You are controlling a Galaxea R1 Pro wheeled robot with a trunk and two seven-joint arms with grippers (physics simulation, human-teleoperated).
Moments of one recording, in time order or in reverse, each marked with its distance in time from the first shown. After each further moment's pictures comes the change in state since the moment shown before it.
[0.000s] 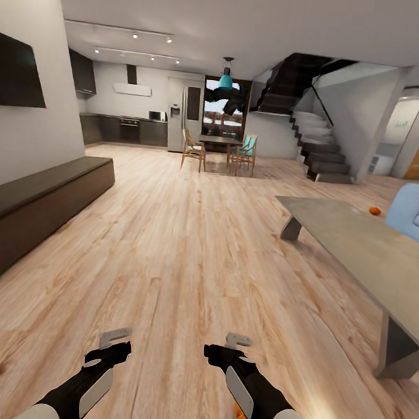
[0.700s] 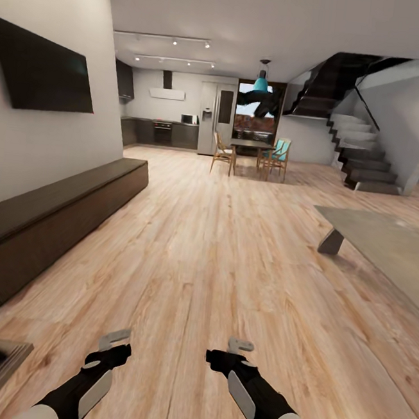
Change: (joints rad) left arm 0.001 0.001 -0.003 0.011 0.008 0.011 -0.018; right arm 0.011 -0.009 0.000 0.012 0.000 0.006 -0.003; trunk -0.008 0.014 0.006
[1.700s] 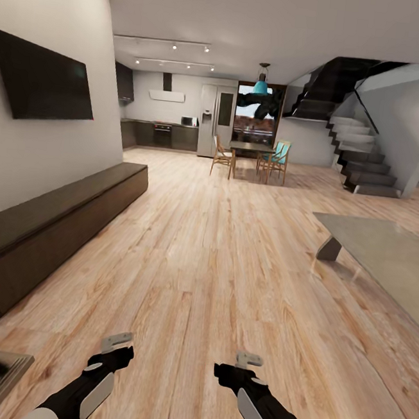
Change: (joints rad) left arm 0.010 -0.010 0.000 -0.006 -0.002 0.007 -0.012; right arm 0.072 -0.051 -0.006 -0.031 0.000 -0.025 0.020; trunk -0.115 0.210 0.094
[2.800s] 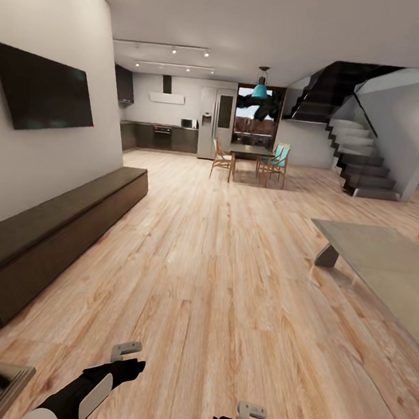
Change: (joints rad) left arm -0.001 0.002 0.012 0.014 -0.003 0.198 -0.216; right arm 0.176 -0.009 -0.007 -0.005 -0.002 -0.003 0.003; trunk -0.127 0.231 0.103
